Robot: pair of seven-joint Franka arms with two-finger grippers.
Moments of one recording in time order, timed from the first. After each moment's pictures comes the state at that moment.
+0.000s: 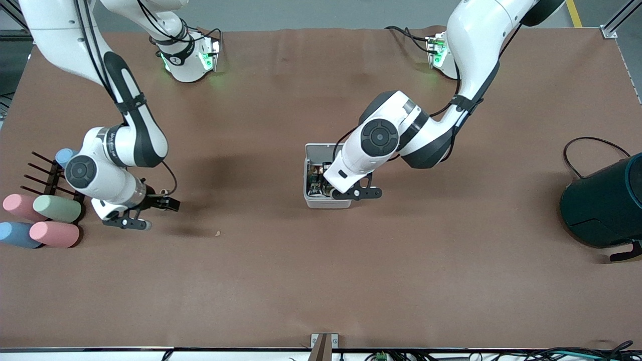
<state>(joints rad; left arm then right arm) -0.30 0.65 -0.47 -1.44 0.03 2.00 -0.77 0.05 0.42 -0.07 -2.09 0.05 2.51 0.09</state>
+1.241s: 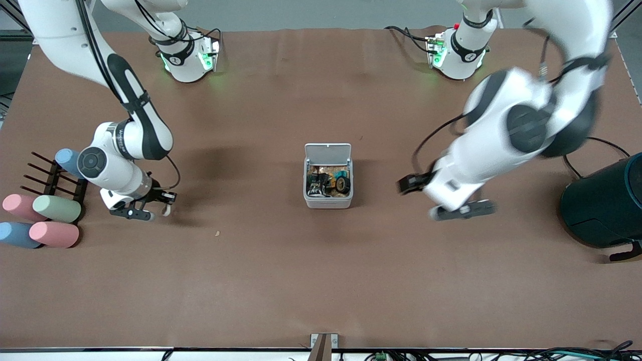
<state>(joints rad) 0.03 0.35 -0.46 -1.38 0.03 1.70 -0.46 0.06 0.39 0.04 -2.06 0.04 2.42 0.30</state>
